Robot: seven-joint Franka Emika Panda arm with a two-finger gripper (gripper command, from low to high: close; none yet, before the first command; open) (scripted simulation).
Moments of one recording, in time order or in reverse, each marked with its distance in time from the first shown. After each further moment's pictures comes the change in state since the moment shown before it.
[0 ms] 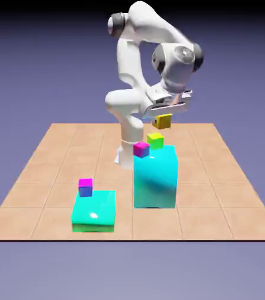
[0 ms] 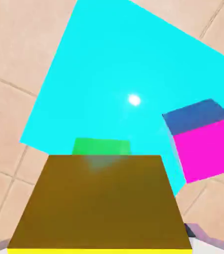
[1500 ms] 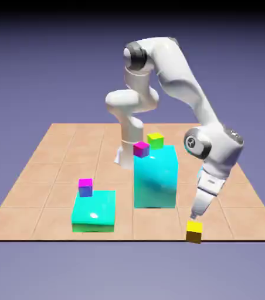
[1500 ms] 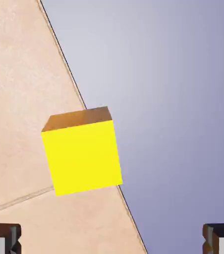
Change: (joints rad) arm 0.142 1.158 -0.005 0.656 -0.514 0.622 -0.409
